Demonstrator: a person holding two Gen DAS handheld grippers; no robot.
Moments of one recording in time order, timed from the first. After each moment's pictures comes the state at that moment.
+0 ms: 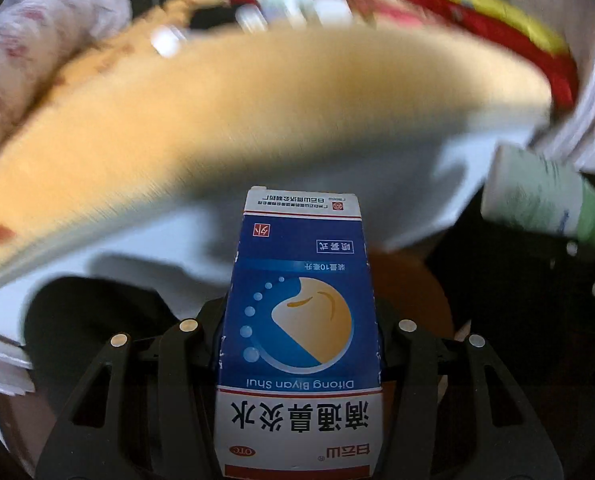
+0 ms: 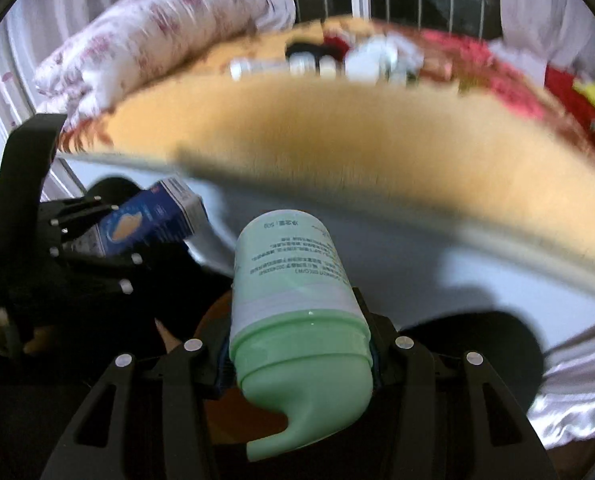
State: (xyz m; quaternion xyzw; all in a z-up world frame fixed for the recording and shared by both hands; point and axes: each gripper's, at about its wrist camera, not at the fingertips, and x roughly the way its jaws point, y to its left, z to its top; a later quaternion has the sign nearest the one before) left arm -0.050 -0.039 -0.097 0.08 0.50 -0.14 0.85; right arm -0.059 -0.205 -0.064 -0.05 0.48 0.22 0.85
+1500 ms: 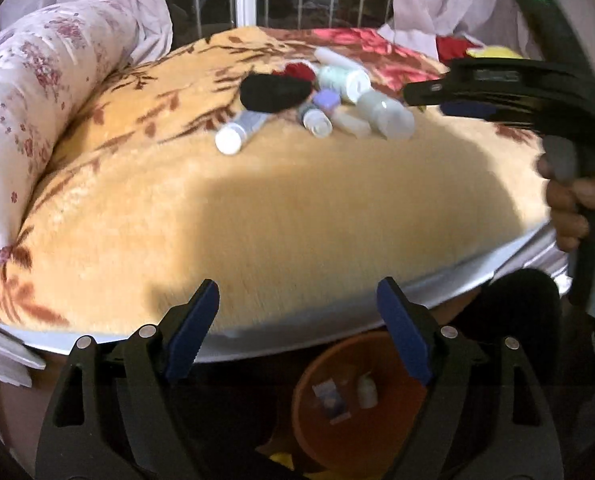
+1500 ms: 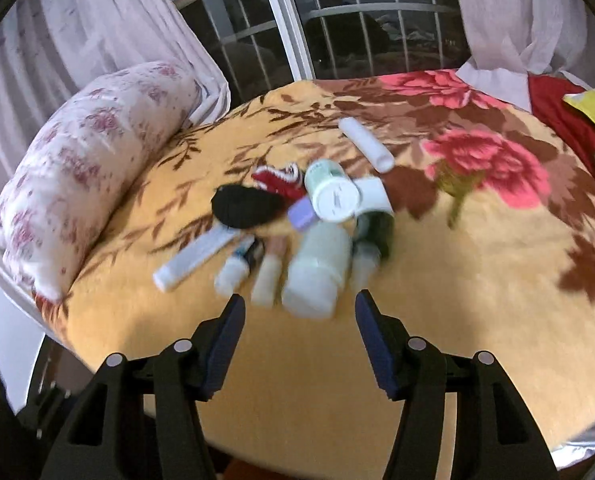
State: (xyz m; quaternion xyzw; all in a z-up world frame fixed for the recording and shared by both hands) left arm 0.012 -0.002 -0.008 0.01 0.43 -0.09 0.90; right arm 0.127 -0.175 0.023 0.06 0.41 0.16 0.89
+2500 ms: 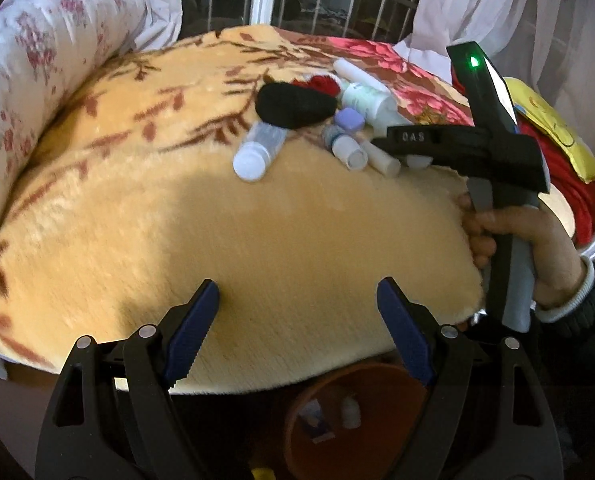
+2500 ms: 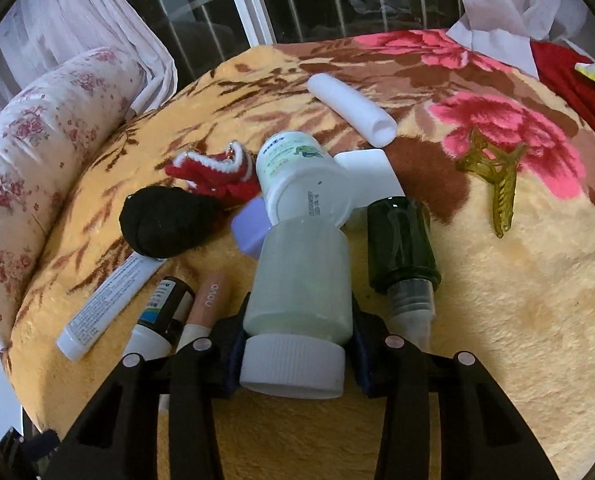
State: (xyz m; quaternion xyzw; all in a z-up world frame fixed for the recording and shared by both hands) left arm 0.058 0.019 -0.016 -0.03 0.43 -0.10 0.90; right arm 0.209 -0.156 -0.040 0.07 0.45 0.11 0.88
